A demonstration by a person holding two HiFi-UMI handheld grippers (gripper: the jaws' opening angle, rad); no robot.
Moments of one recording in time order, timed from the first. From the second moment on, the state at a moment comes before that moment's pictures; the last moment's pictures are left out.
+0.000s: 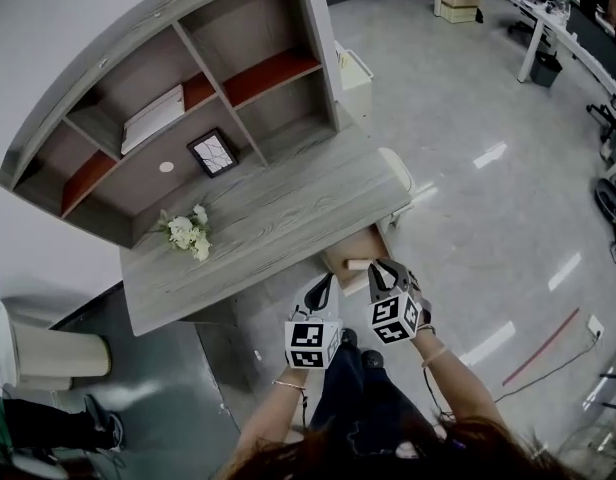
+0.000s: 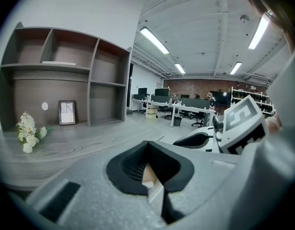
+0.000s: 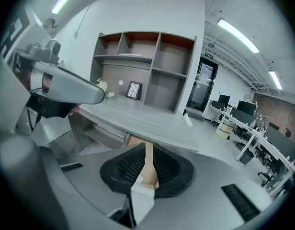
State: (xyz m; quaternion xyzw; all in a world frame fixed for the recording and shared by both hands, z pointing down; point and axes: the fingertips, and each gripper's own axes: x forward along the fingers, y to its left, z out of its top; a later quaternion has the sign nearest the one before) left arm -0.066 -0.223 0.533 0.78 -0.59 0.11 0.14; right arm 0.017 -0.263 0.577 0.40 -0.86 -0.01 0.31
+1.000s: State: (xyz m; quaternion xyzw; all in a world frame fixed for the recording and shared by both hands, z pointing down) left arm -0.050 -0.198 0.414 0.80 -0.58 0.06 0.12; right arm 0.042 -0.228 0.446 0.44 -0.87 0.01 0.21
